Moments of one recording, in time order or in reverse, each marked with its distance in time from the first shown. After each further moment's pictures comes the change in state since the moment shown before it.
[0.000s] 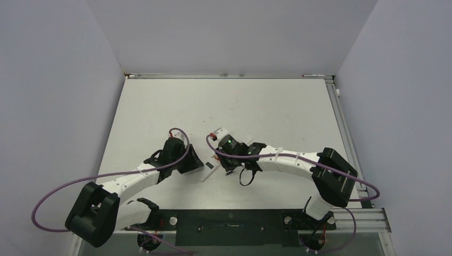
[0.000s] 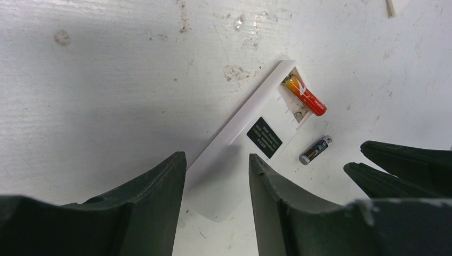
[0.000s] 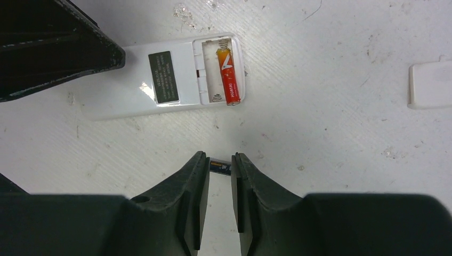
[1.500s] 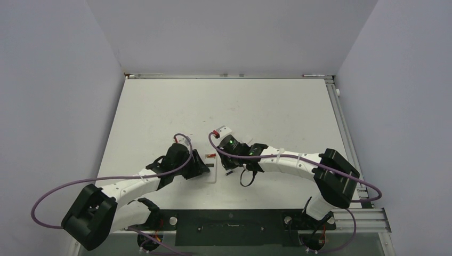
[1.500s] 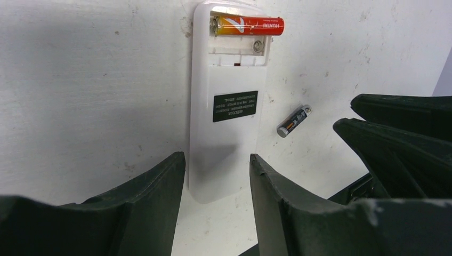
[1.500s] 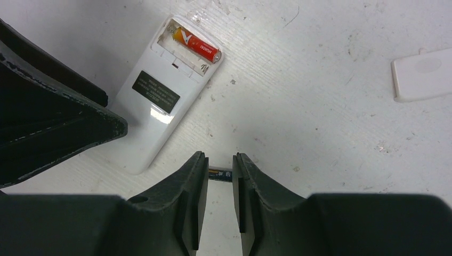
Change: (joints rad) left arm -0.100 -0.033 -0.069 0.090 0.048 -0.105; right arm 0.000 -0.019 -0.029 0.043 0.057 0.072
